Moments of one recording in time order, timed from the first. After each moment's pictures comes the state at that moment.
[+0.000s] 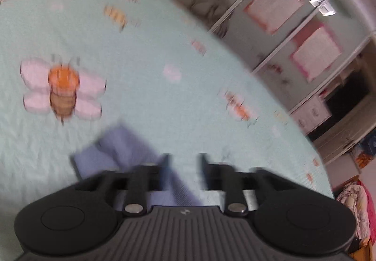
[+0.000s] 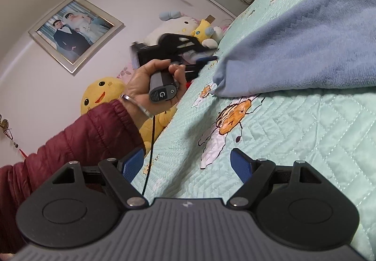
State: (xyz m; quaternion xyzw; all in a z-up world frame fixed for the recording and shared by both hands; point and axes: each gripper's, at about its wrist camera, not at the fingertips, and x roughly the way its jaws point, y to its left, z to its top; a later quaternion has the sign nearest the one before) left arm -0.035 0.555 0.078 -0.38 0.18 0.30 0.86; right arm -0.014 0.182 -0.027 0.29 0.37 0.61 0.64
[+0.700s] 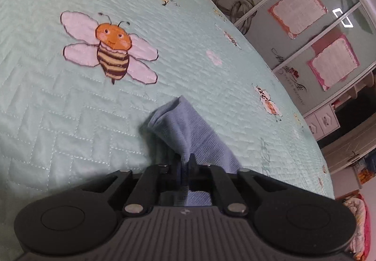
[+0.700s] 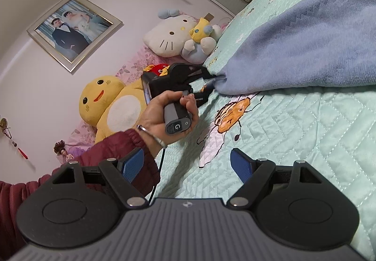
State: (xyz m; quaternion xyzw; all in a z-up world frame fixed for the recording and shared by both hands) left arm -0.059 0.574 0.020 -0.44 0.20 0.31 0.82; right arm -0.013 0.183 -0.028 0.28 0.37 0.61 0.64
